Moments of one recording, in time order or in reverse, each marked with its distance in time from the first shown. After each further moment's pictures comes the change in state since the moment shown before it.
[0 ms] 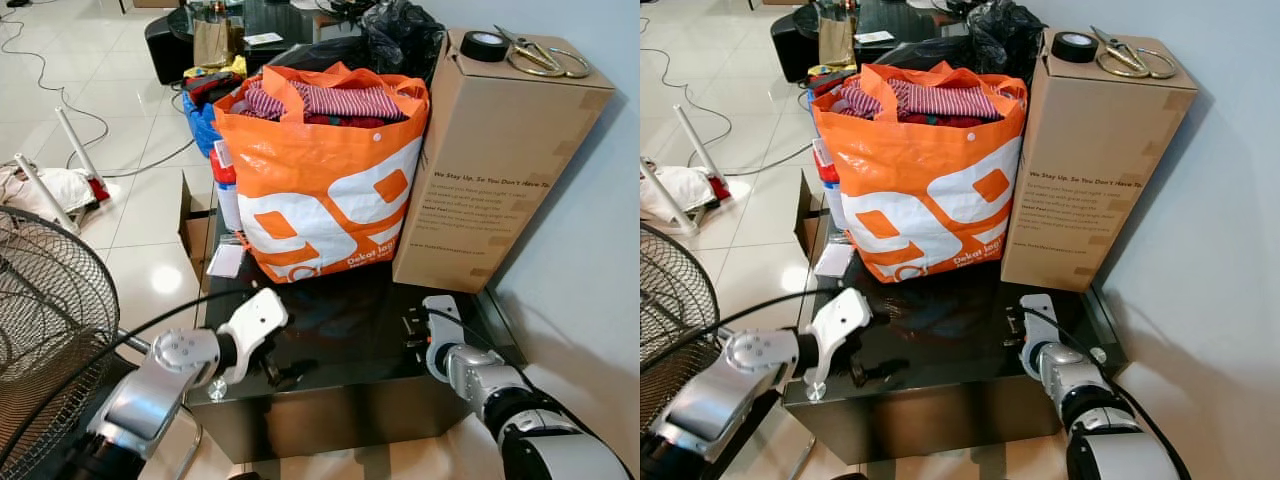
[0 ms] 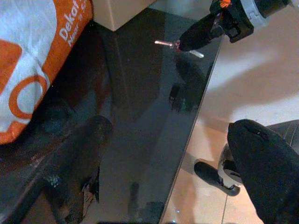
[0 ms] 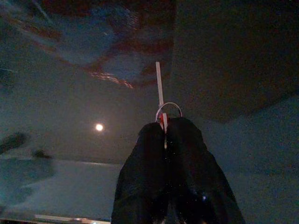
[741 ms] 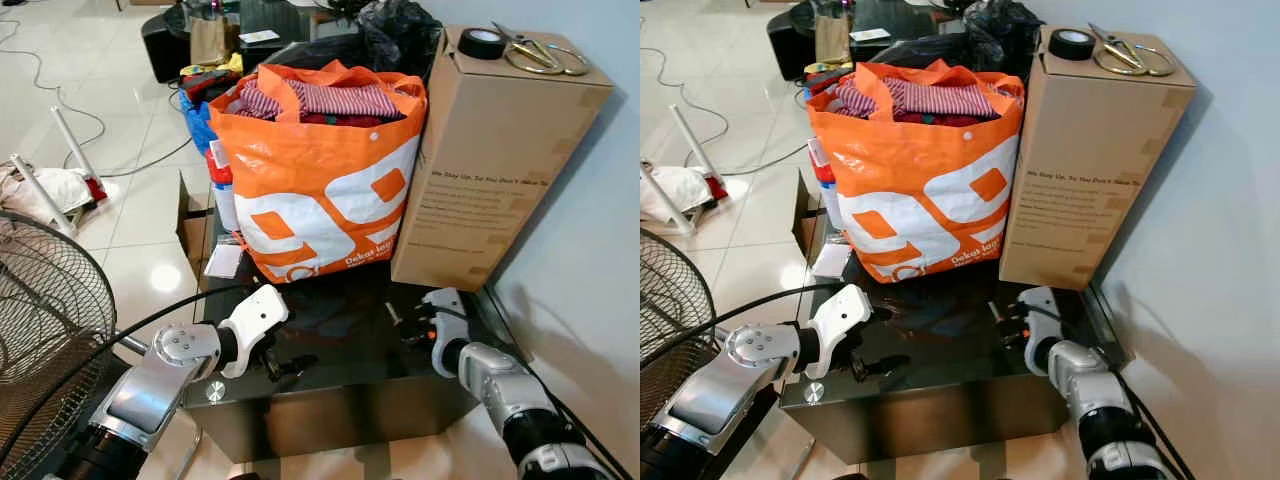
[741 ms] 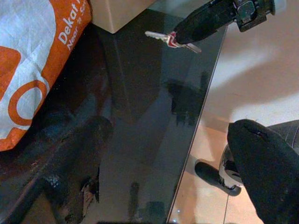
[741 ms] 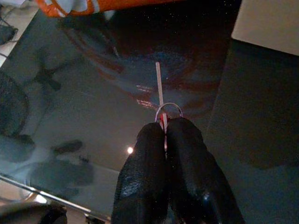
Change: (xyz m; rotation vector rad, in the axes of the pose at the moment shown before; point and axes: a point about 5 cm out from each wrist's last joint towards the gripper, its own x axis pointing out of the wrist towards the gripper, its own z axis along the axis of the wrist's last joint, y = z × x) left arm 0.001 0.003 0.000 0.006 -0.003 -0.004; right arm -0.019 0.004 0.009 -0.063 -0.142 0.228
